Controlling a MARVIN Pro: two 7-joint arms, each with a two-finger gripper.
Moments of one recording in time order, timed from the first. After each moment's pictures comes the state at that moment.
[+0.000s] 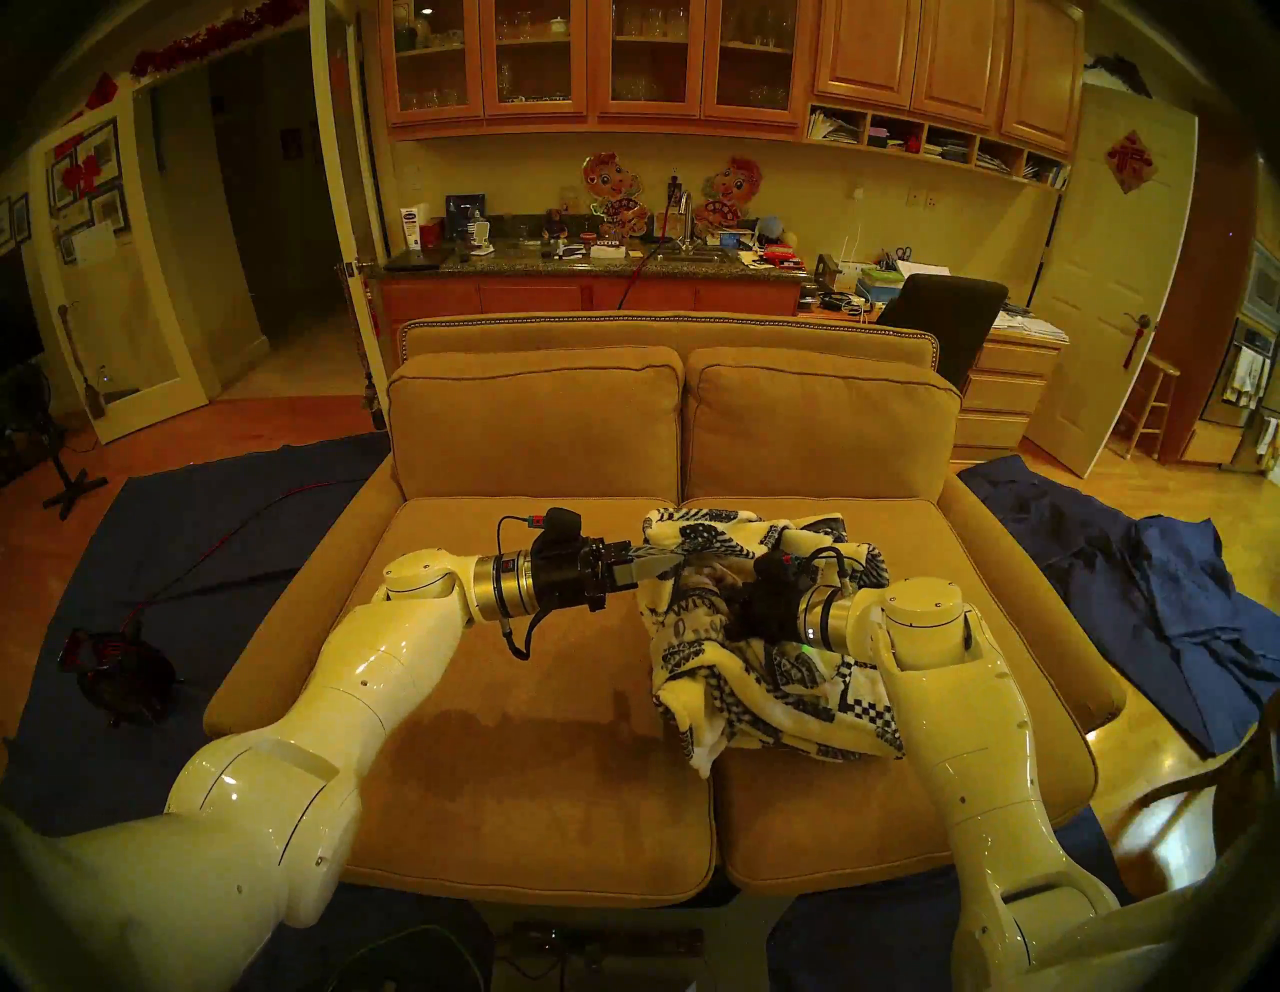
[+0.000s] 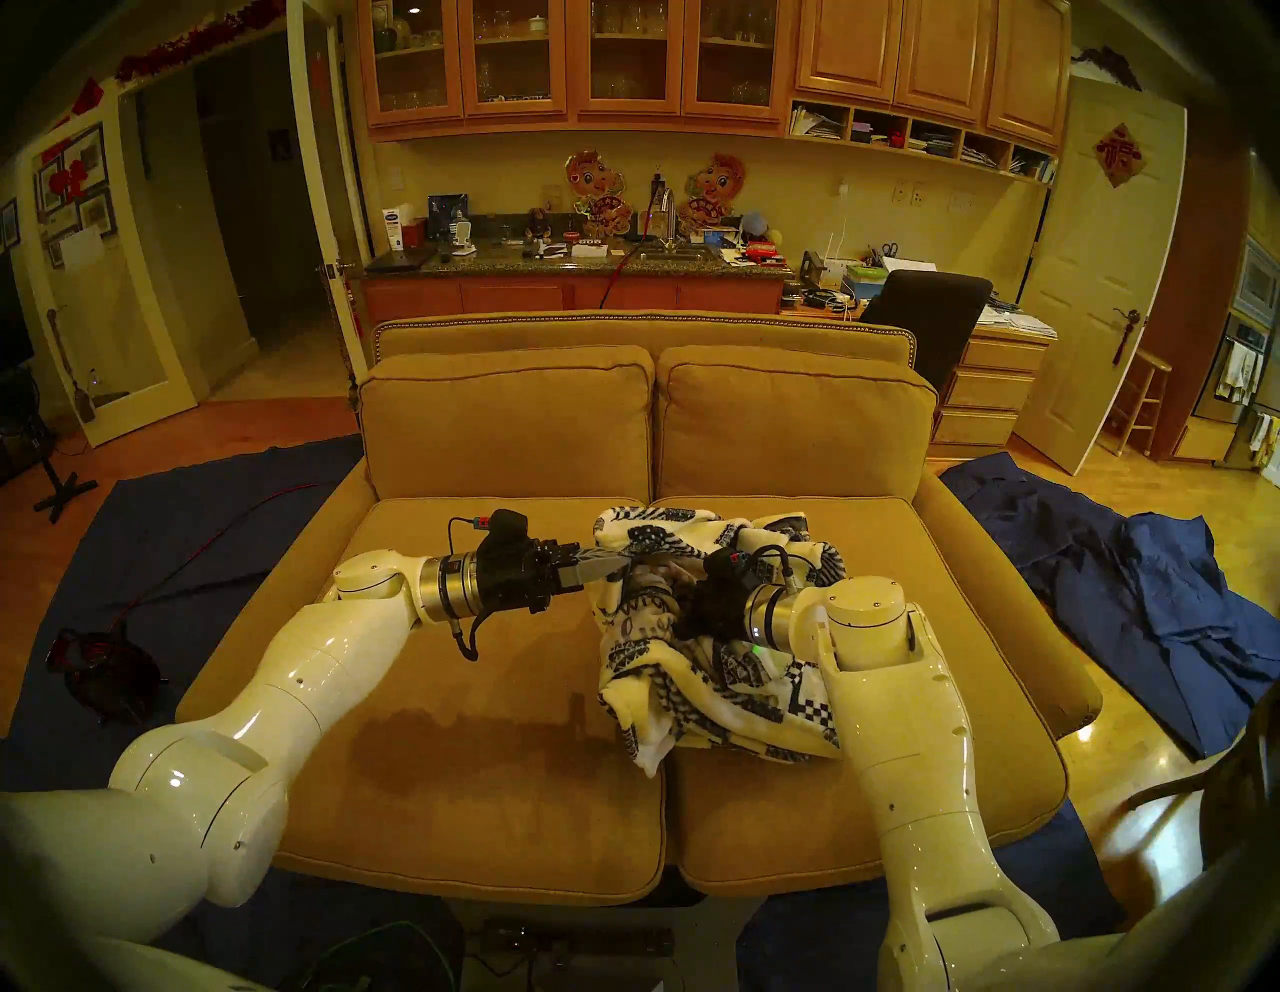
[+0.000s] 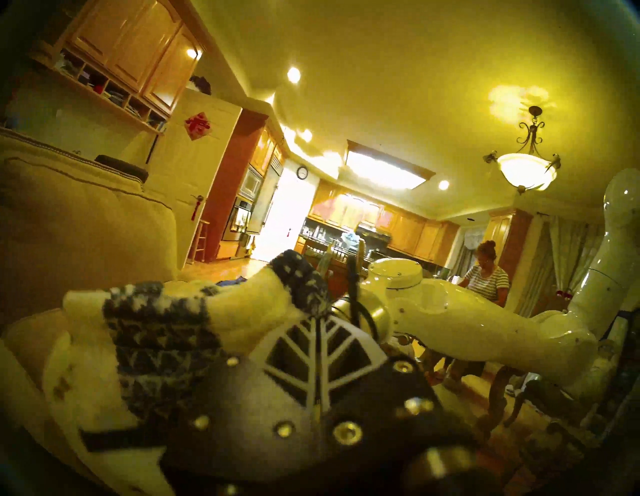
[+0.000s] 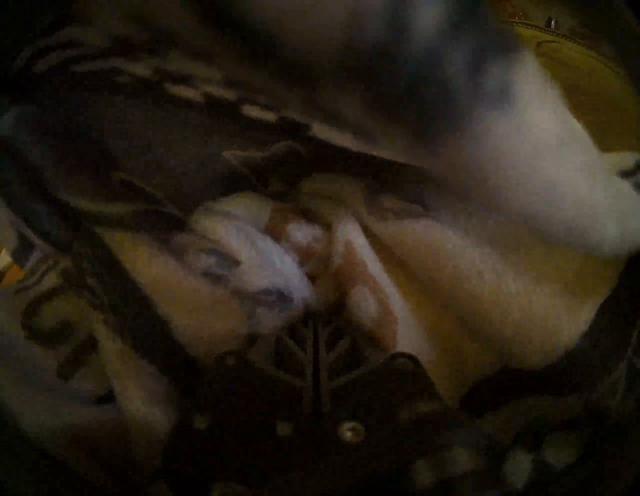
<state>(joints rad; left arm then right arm) 1.06 -1.31 -1.25 -0.86 -0.58 0.08 -1.47 -1.41 -1.37 1.58 -1.40 -0.11 0.42 0.91</state>
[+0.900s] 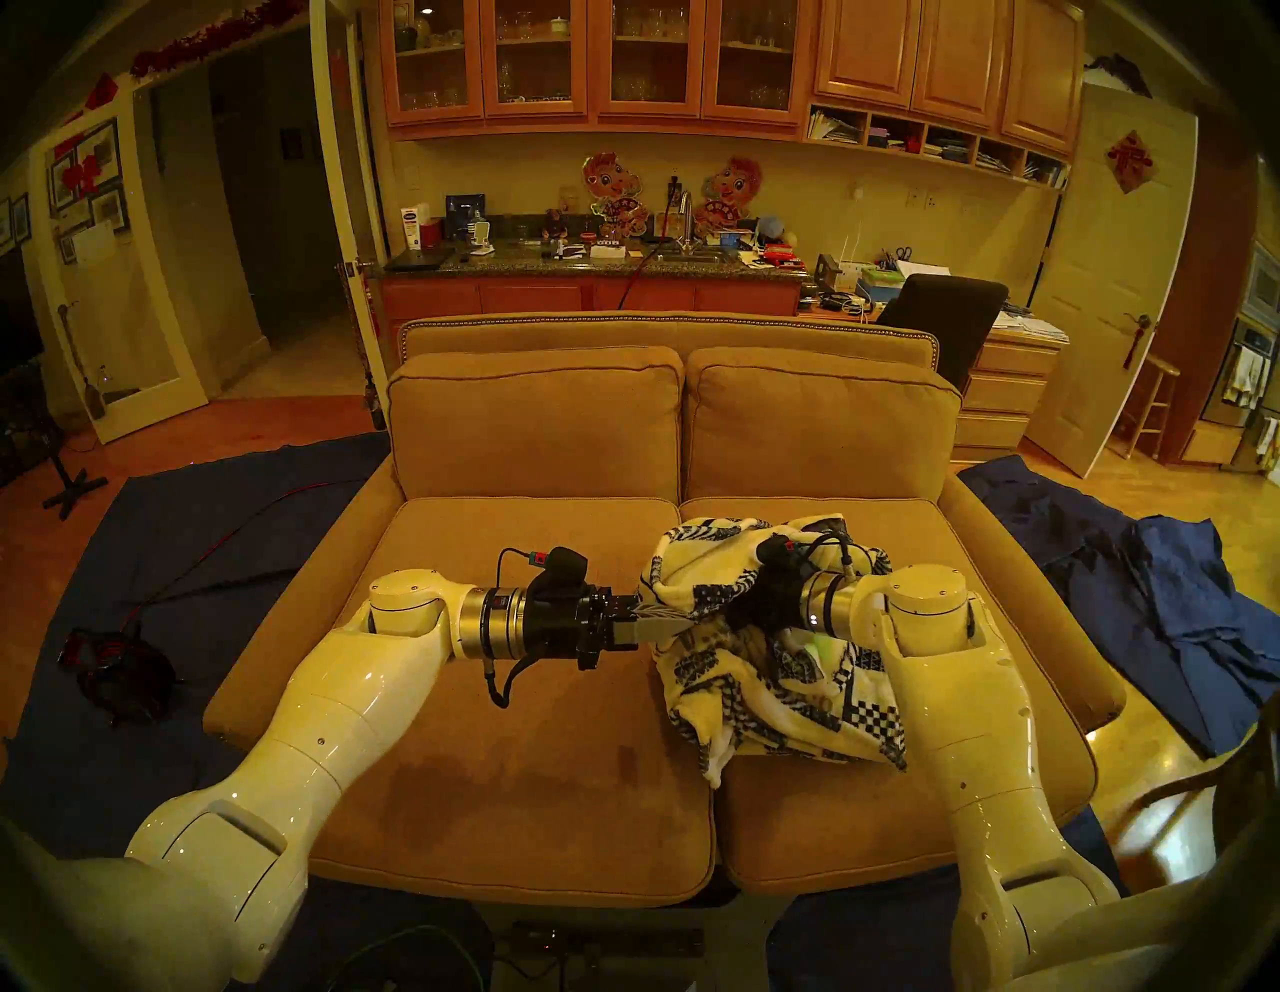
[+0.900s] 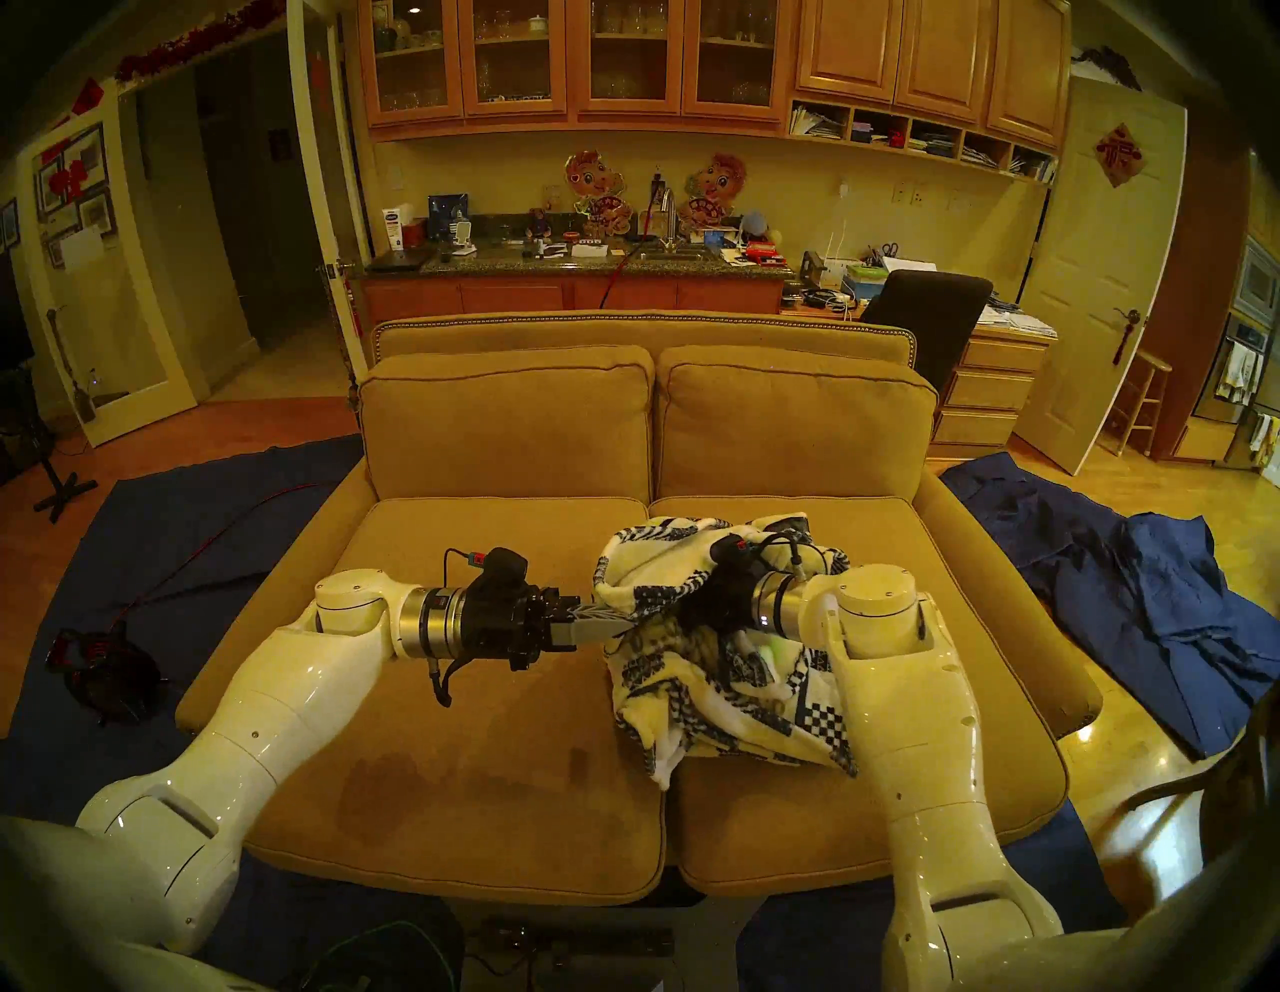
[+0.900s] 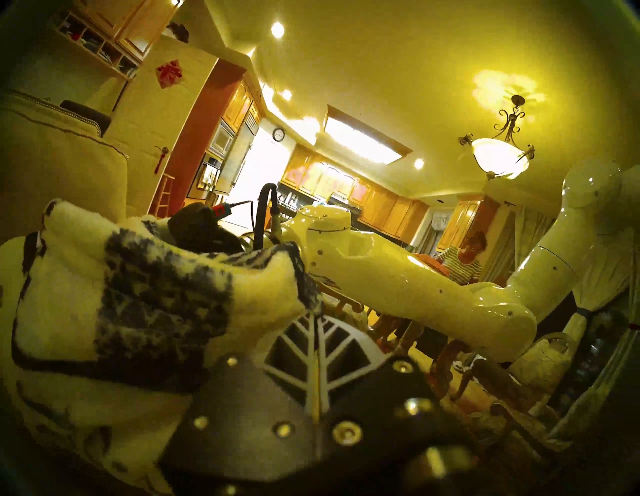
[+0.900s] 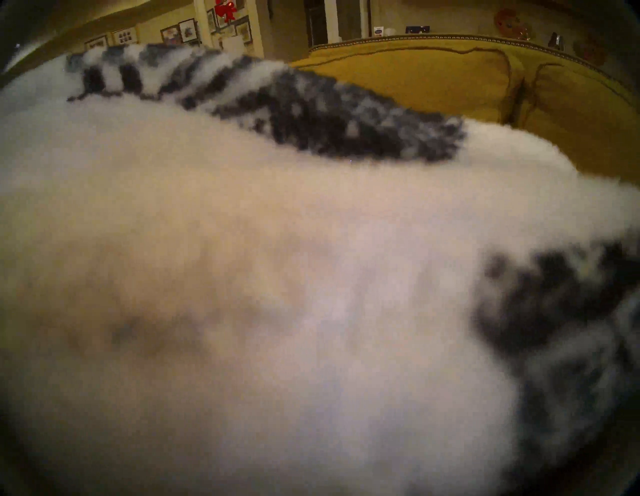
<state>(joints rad) 1.25 -1.18 -1.20 -1.21 -0.60 0.26 -1.46 -1.42 -1.33 1.62 -1.45 -0.11 0.40 0.98</state>
